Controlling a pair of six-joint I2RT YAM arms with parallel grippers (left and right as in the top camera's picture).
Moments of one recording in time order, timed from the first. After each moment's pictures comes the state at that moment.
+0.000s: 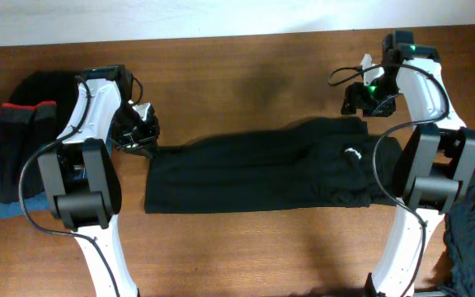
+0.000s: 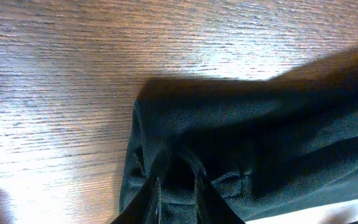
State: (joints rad) left arm 0.03 2.29 1.86 -1.36 0.25 -0.06; right arm -0.17 2.28 1.95 -1.15 -0.23 -0.12
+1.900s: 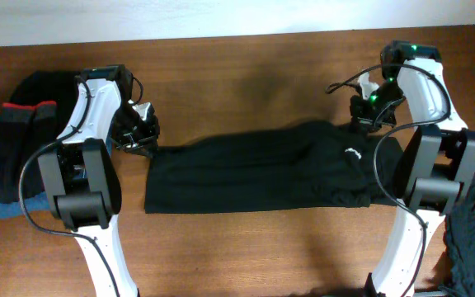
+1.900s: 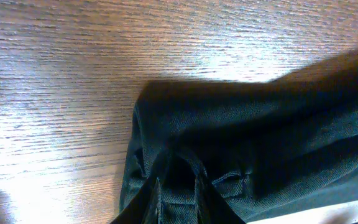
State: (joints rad) left arm 0.03 2.29 1.86 -1.36 0.25 -0.06; right arm -0.17 2.27 1.96 -1.44 -0.28 -0.12
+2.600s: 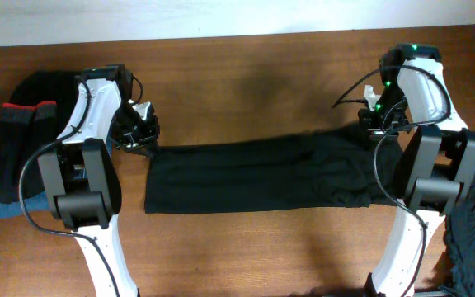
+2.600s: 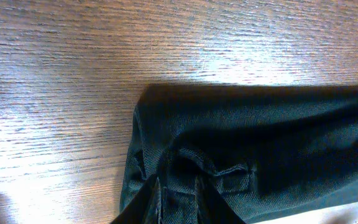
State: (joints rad) left arm 0.03 2.29 1.86 -1.35 0.25 -0.06; right arm -0.17 2.27 1.96 -1.56 -0.02 -0.16
